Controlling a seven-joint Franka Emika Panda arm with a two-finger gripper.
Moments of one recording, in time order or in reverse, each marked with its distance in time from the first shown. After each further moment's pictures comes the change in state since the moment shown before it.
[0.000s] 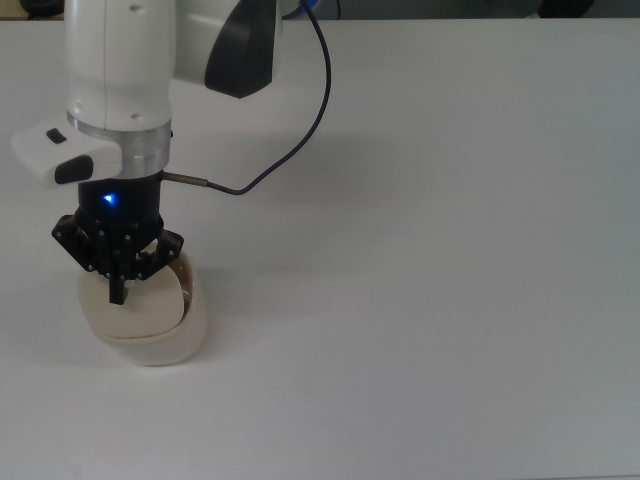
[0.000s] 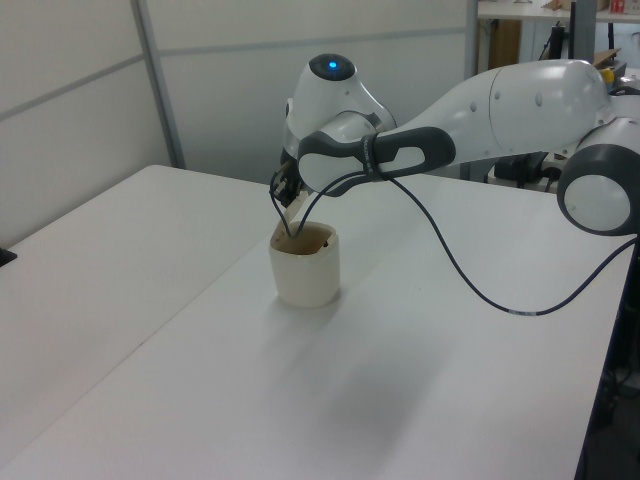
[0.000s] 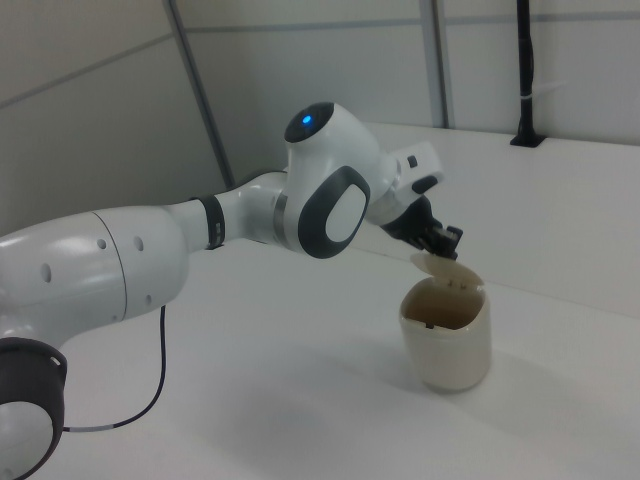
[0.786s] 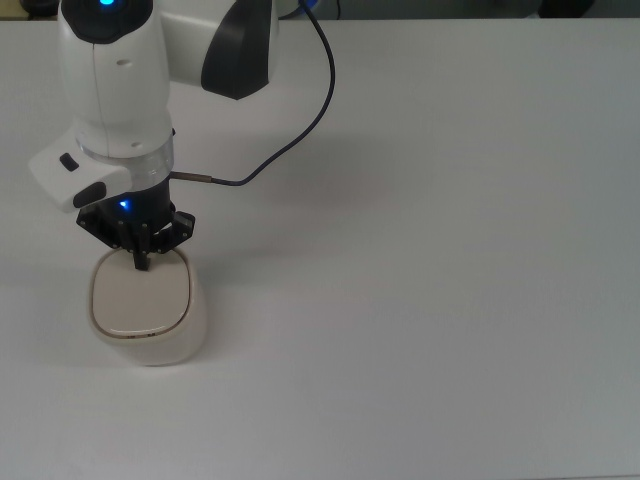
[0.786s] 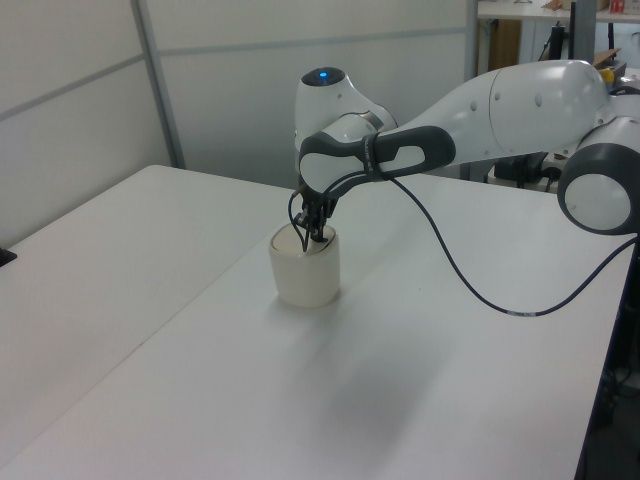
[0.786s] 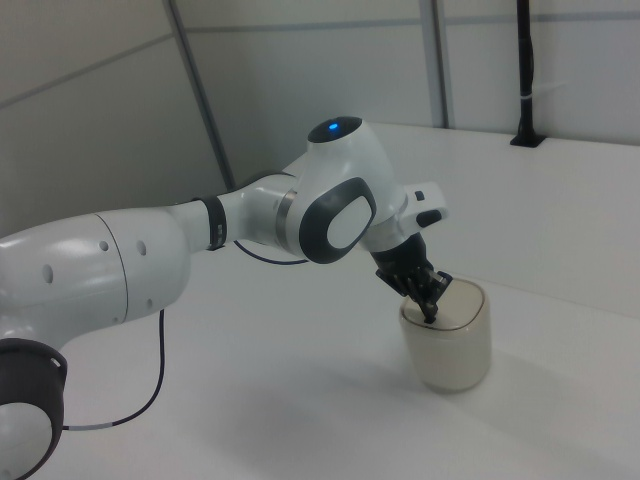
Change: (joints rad) arm -0.004 -0.003 0.000 -0.014 0.038 -0.258 -0.069
